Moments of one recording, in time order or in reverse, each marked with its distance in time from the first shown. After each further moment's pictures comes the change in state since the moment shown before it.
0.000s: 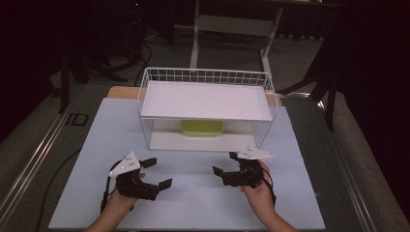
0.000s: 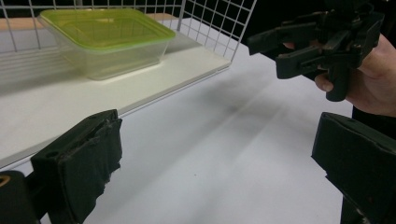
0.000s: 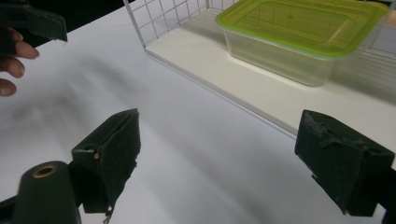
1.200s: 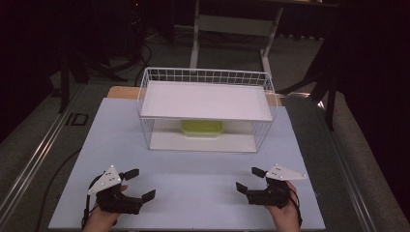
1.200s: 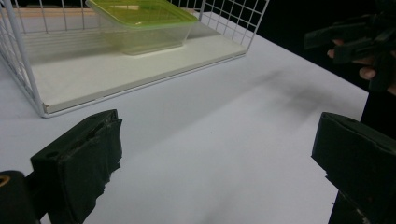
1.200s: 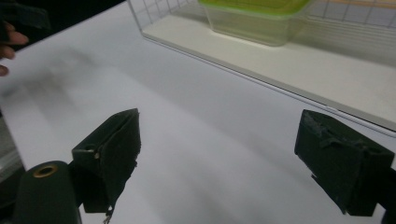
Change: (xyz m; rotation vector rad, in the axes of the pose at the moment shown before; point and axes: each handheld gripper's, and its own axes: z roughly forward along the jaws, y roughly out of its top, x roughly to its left) left arm -0.003 -0.029 -0.042 -0.005 0.087 -0.017; right arm -0.012 -0.046 -0.065 -0.032 -0.017 0.033
